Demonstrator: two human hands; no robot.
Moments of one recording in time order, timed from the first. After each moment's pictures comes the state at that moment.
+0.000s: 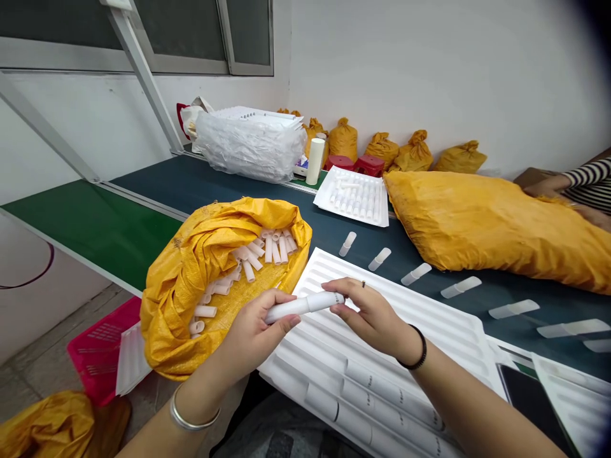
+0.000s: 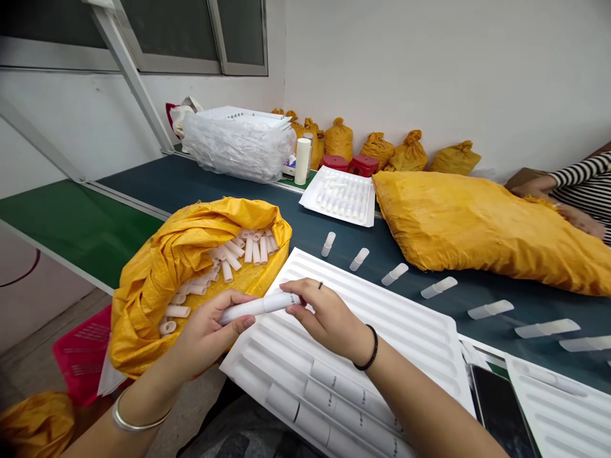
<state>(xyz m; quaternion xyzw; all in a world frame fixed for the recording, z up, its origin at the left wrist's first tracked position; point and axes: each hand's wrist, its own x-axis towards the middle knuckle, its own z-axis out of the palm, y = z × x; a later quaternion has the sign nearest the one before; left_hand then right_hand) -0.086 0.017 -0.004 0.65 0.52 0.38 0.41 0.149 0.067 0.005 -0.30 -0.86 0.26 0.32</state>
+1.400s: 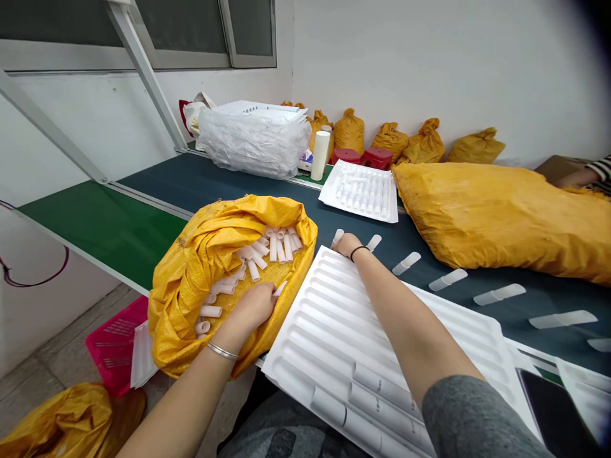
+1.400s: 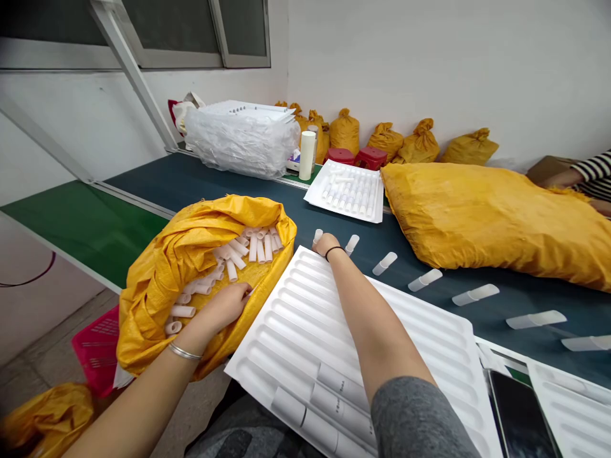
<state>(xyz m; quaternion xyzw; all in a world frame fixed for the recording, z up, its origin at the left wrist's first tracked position) -0.114 0.088 -0.090 0.71 0.66 0.06 0.22 0.119 0.244 -0.034 -0.69 -0.70 0.18 -0.06</state>
